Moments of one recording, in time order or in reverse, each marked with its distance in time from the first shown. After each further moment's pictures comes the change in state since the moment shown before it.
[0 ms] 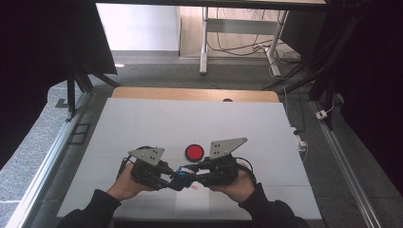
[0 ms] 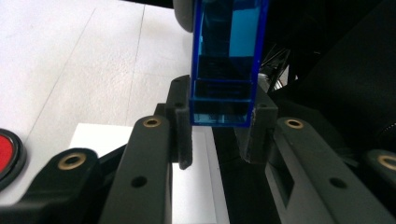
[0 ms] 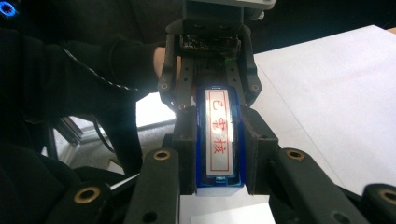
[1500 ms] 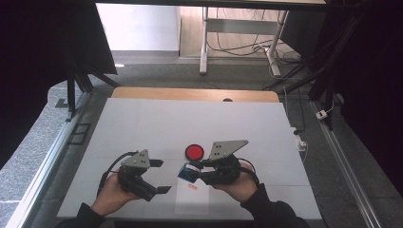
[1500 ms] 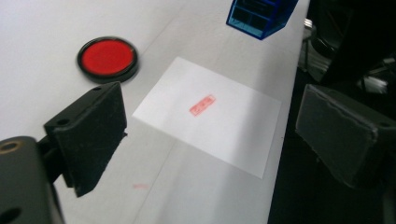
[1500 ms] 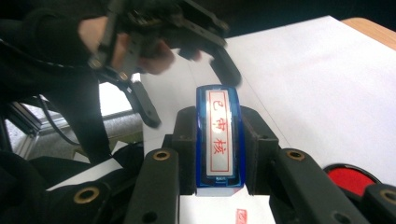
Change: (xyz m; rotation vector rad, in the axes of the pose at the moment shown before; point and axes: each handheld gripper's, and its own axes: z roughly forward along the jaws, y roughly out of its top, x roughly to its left) left arm -0.037 -0.019 -0.022 0.098 0.474 -0.237; right arm -0.002 -0.005 -0.003 0.072 -0.155 -0.044
